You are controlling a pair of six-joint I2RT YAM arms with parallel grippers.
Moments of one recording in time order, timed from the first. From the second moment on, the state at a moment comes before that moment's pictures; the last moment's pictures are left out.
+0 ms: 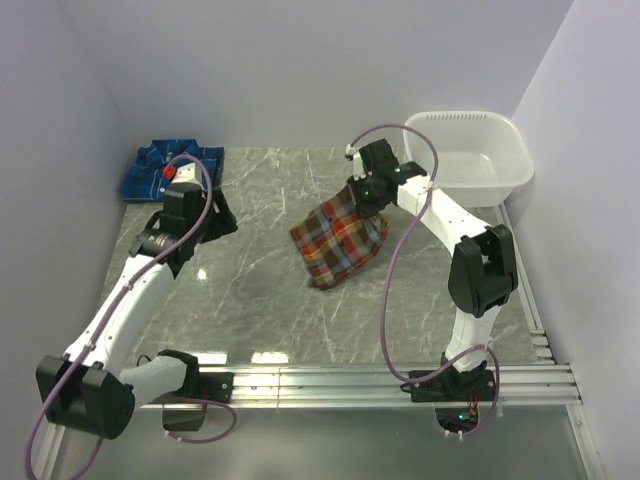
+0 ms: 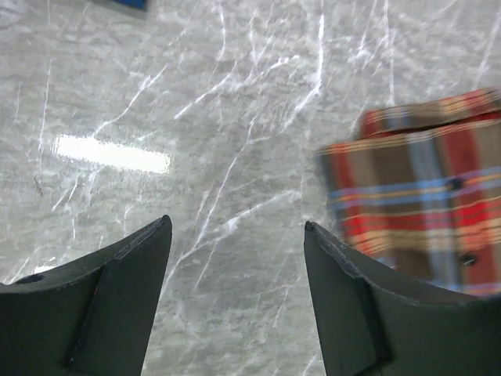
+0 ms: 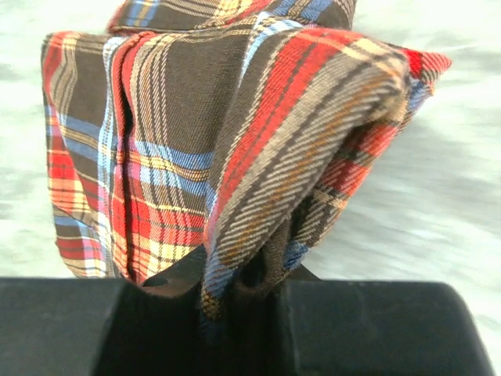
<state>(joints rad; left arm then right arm) -0.25 1.13 1.01 -0.51 -0.15 -0.49 0.44 1.84 1.53 -0.65 -0.11 0.05</state>
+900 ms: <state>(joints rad) -0.14 1.08 0.92 -0.48 -0.10 -0.49 0.83 2.44 1.88 -1.01 0.93 -0.18</state>
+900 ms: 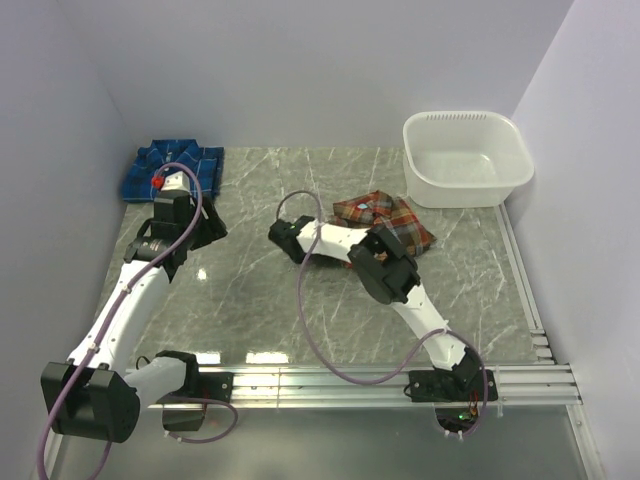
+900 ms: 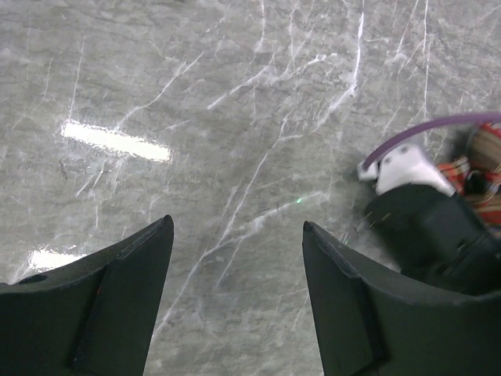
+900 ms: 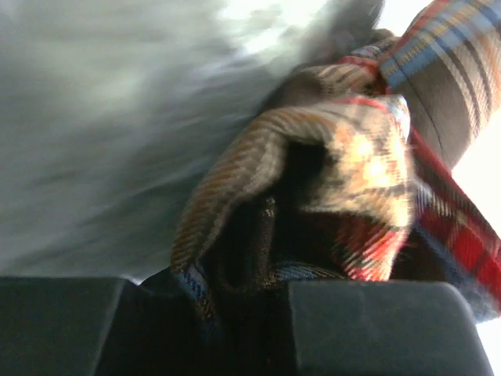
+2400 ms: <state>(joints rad) -0.05 1.20 0.95 -0.42 0.15 -0.65 0.90 1.71 1.21 -0.59 0.34 0.27</state>
